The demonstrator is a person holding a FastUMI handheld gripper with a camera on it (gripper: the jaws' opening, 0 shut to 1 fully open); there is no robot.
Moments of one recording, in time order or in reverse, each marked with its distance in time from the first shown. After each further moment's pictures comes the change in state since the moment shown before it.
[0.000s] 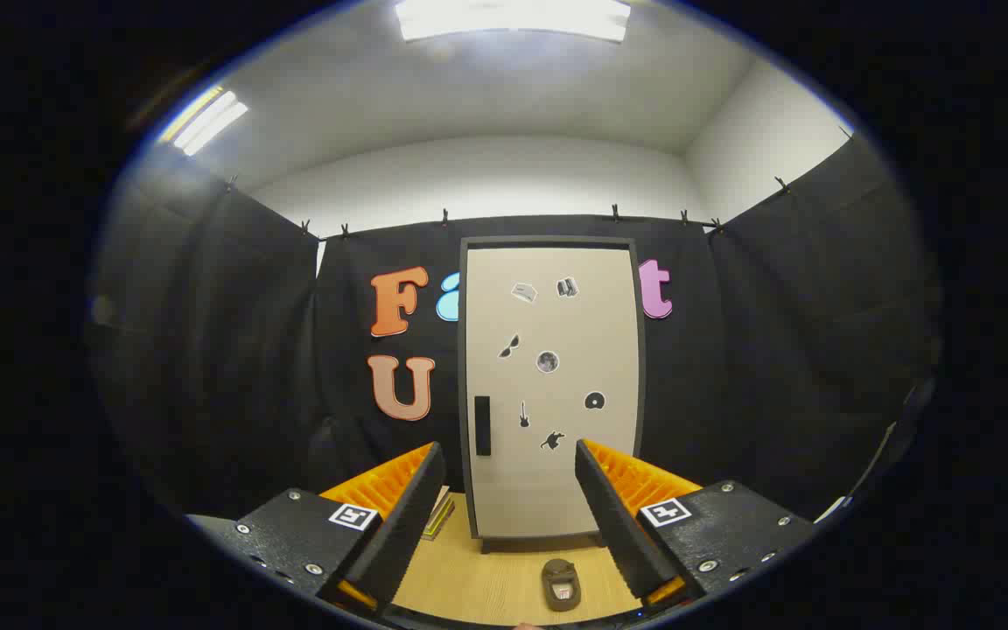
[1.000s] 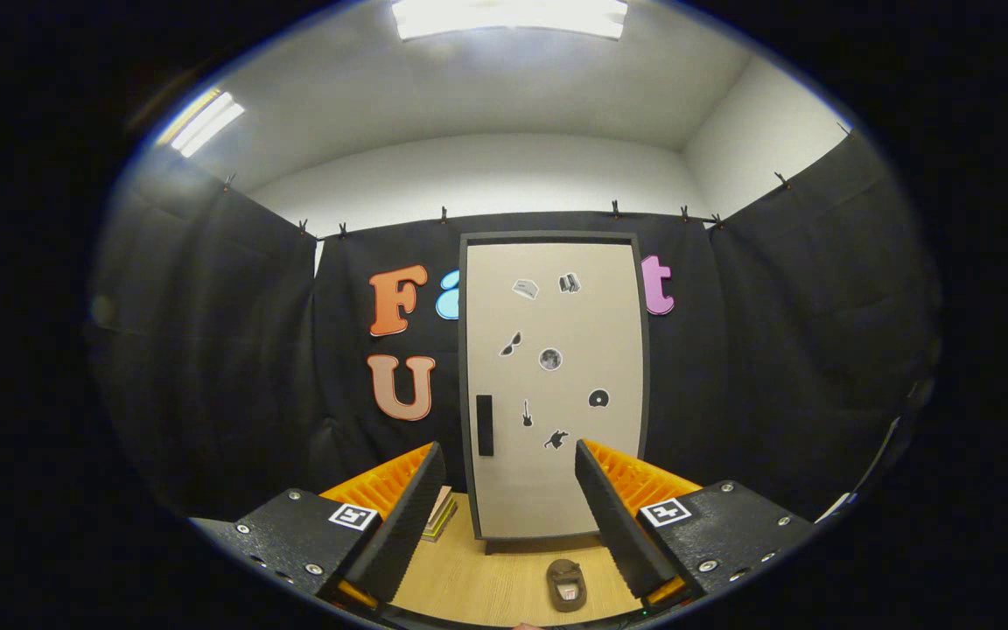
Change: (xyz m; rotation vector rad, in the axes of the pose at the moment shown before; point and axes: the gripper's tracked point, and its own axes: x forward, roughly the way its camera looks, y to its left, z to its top) arm 0.013 0.007 -0.005 0.011 0.007 0.000
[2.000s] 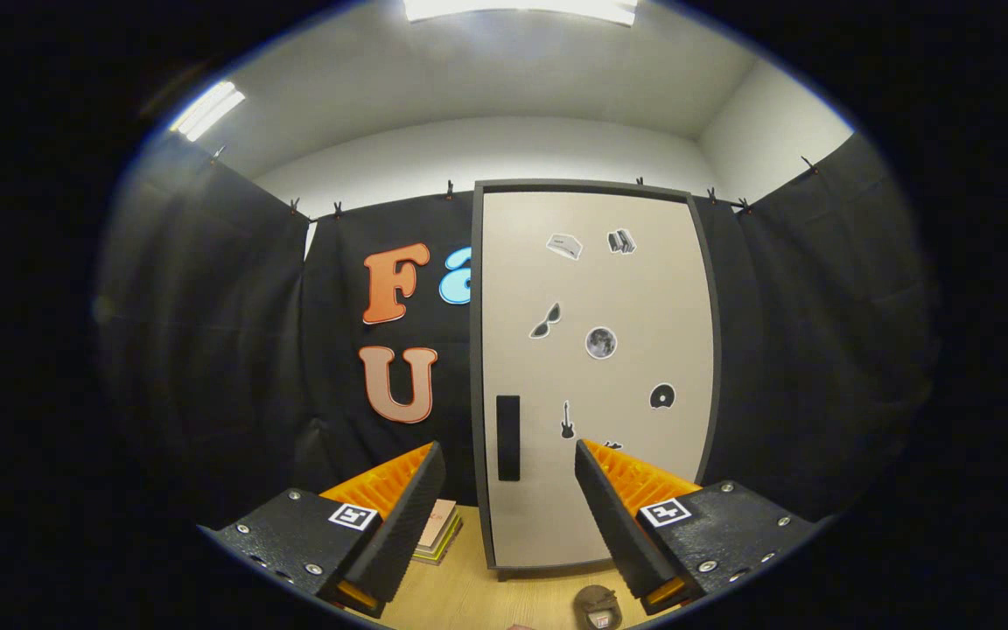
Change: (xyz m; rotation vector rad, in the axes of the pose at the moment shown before) arm 0.175 0.046 -0.053 0.001 0.013 0.005
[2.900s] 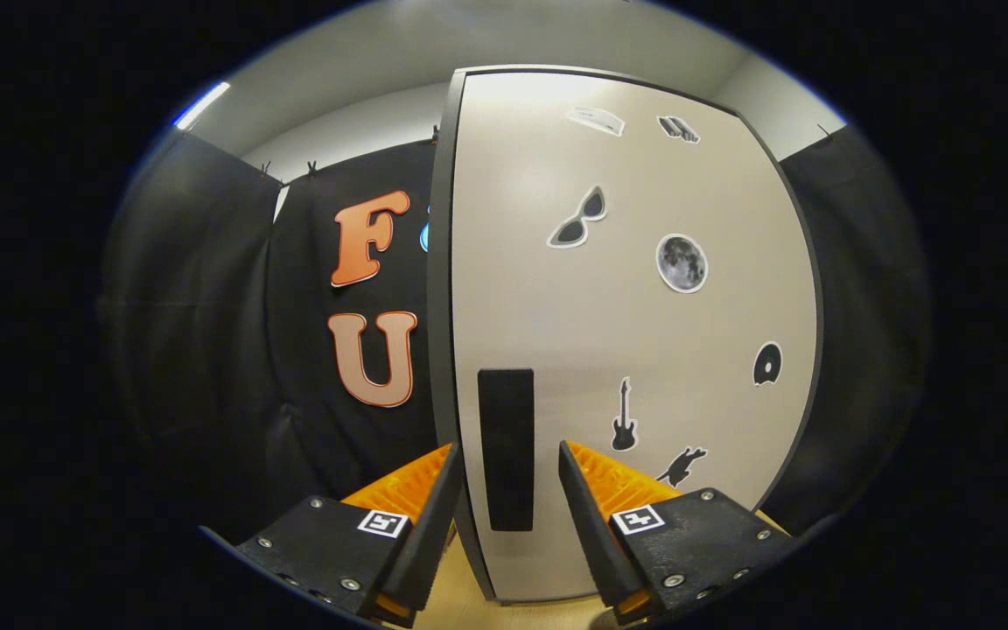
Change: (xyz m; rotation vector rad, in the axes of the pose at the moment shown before) arm 0.170 0.010 -0.076 -0.001 0.103 0.003
